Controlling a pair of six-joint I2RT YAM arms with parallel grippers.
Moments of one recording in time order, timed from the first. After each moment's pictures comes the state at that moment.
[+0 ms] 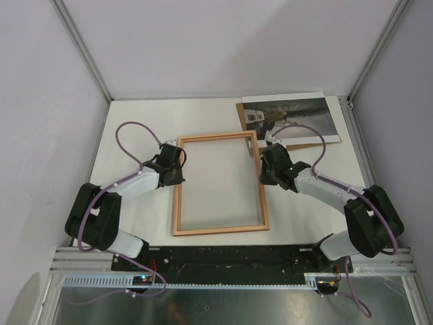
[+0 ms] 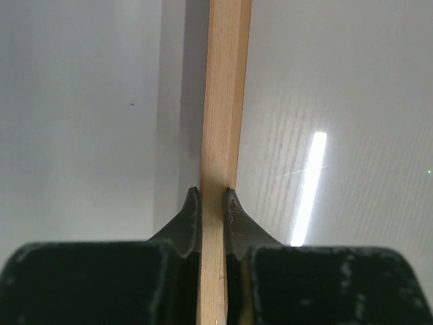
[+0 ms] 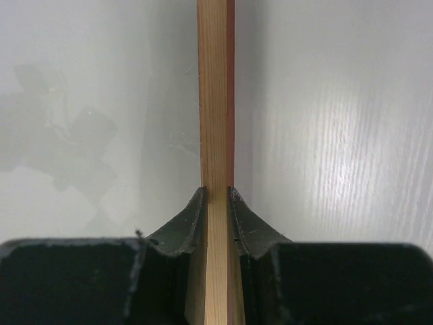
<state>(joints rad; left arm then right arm) -0.40 1.48 0.77 -0.30 -0.20 -0.50 0.58 1.43 0.81 -0.29 0.15 0.57</state>
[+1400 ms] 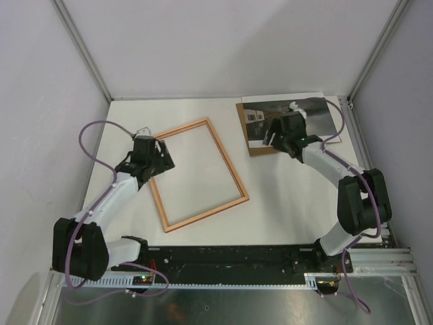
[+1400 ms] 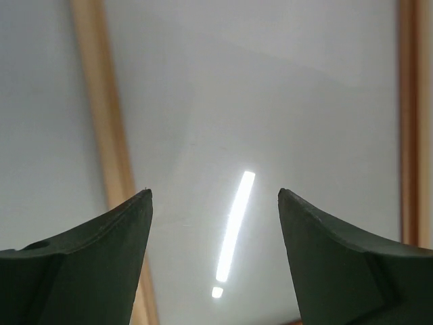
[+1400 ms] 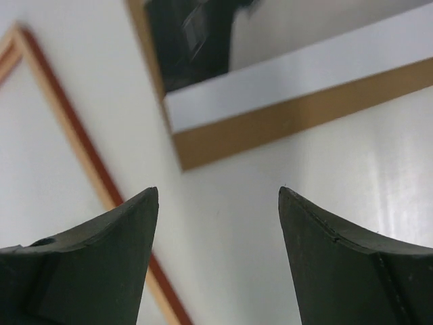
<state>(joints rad) -0.18 1.23 0.79 -0.38 -0.19 -0.52 0.38 1.61 1.13 -0.24 0.11 0.57</state>
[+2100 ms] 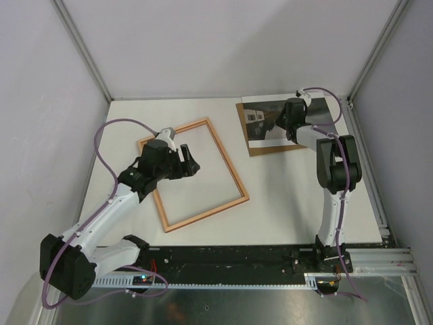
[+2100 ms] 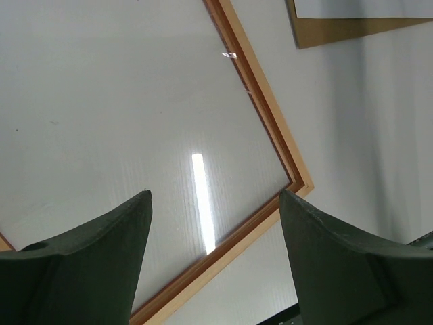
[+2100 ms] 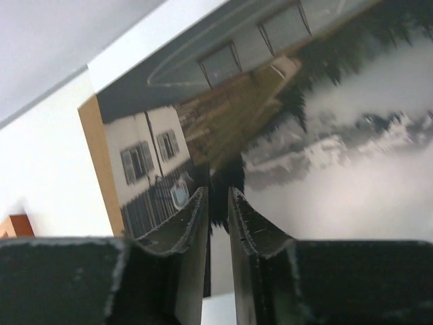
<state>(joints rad) -0.45 1.07 0.81 -0.38 0.06 -0.54 0.17 2.08 1.39 0.20 0.13 0.60</state>
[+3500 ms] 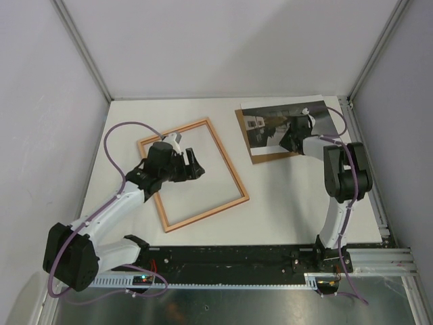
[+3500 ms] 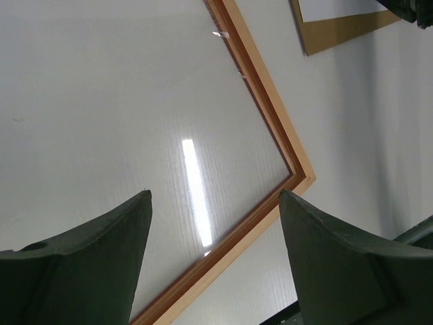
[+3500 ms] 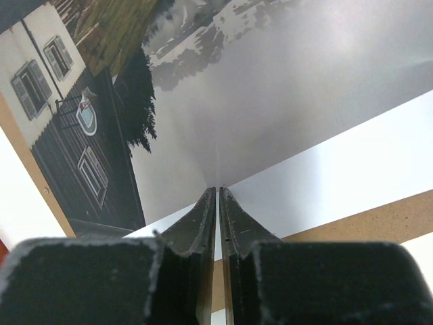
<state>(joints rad) -0.45 1.13 0.75 -0.28 0.12 -0.54 0.14 1.99 1.22 -0.01 0.06 0.65</state>
